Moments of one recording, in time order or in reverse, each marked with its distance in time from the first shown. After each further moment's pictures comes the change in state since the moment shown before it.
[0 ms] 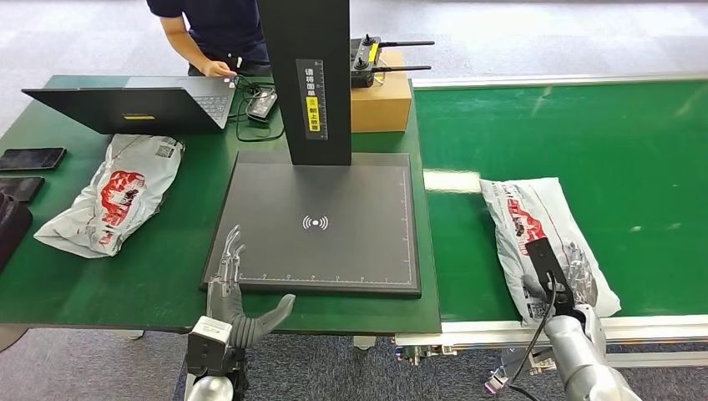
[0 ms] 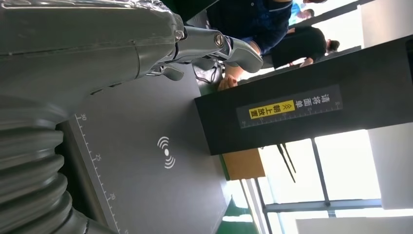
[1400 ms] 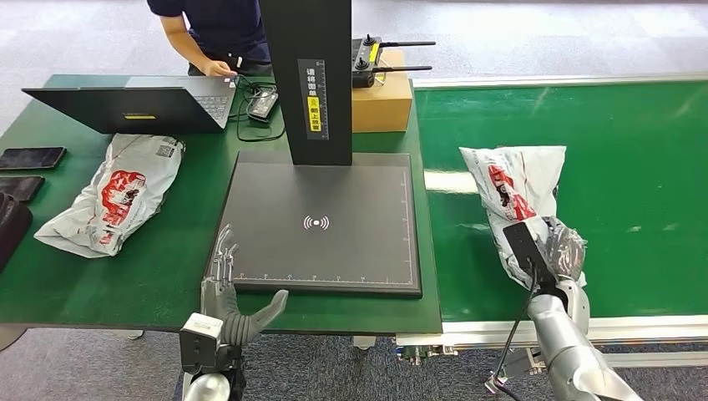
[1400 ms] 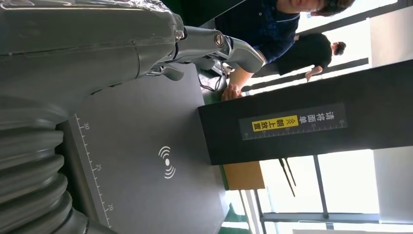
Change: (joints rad) left arm -0.002 -0.011 0.025 -0.001 0.031 0.007 0.000; right arm -0.052 0.057 0.041 -0.061 -0.004 -0.189 -0.308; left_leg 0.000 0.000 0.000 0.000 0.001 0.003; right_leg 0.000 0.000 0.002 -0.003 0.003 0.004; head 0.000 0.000
